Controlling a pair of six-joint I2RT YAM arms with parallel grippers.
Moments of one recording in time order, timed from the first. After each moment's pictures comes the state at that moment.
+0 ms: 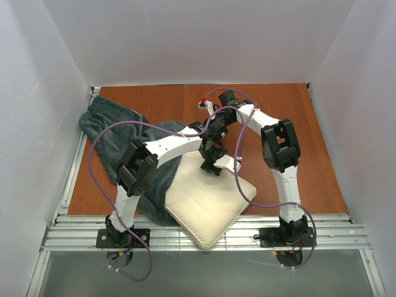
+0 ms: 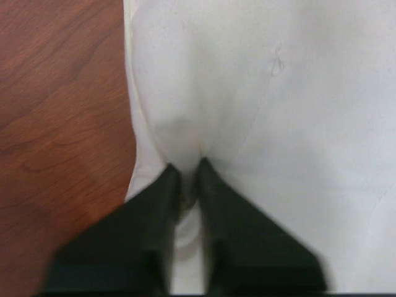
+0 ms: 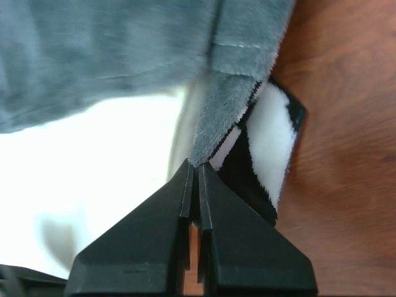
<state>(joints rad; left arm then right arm) -0.85 2.05 1.65 -0.95 0.51 1.27 0.45 2.29 1.83 -0.66 -0.96 -0.31</state>
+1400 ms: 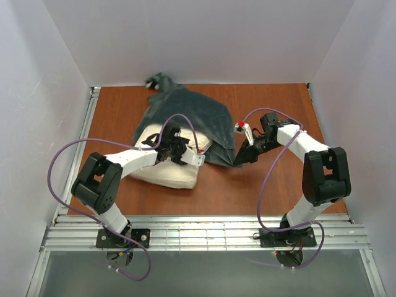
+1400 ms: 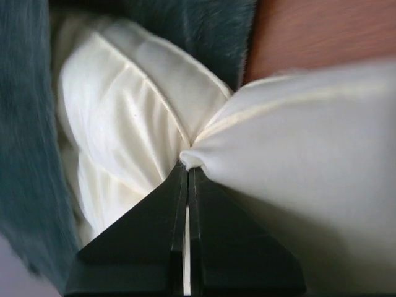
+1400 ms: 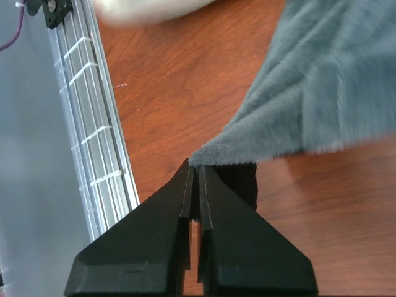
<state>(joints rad) -0.55 1.62 0.92 -0.12 0.33 1.39 0.23 1.66 1.12 -0.93 -0.98 -0.74</state>
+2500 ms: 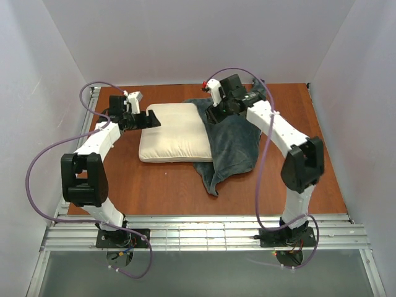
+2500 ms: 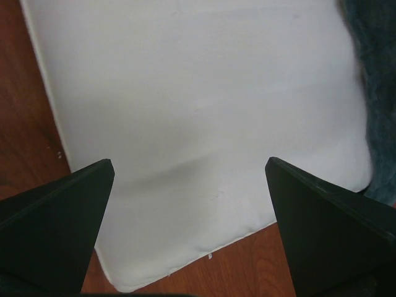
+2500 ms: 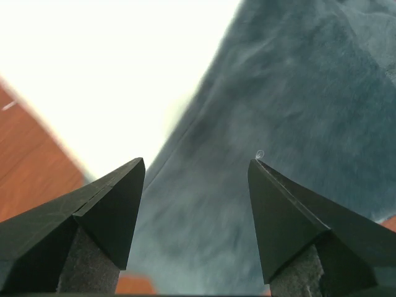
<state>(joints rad) -0.07 1.64 1.23 -0.37 0.42 -0.11 0.55 1.79 1.72 -0.75 -0.23 -0.23</state>
